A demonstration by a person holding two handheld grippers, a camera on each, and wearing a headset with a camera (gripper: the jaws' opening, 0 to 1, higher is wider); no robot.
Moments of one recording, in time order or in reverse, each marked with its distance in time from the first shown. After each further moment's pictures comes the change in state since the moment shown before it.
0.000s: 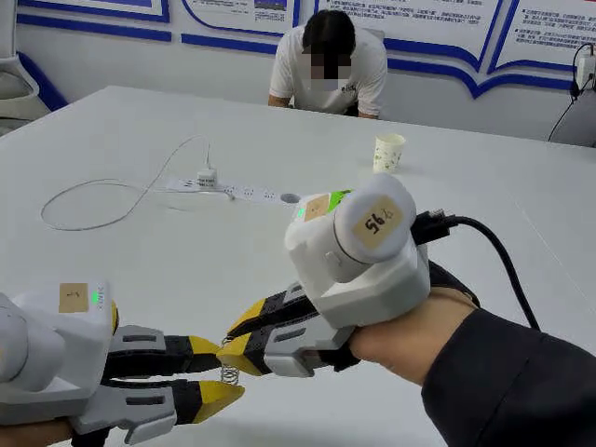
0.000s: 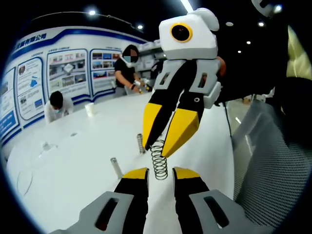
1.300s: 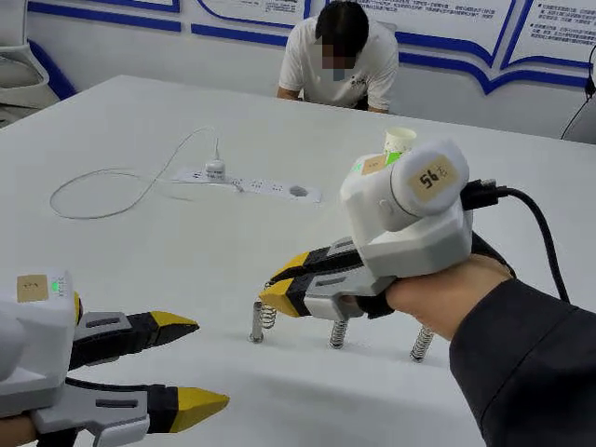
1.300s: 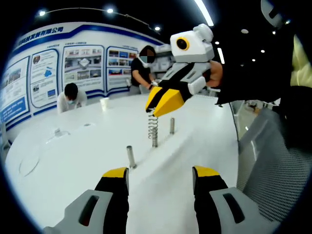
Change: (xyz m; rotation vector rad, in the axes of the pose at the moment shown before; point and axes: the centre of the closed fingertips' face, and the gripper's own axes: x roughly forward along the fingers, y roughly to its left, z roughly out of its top) left arm -0.024 0.016 -0.013 -0.099 -0.020 0.102; right arm -0.021 -0.057 0.001 0.061 -0.055 -0.127
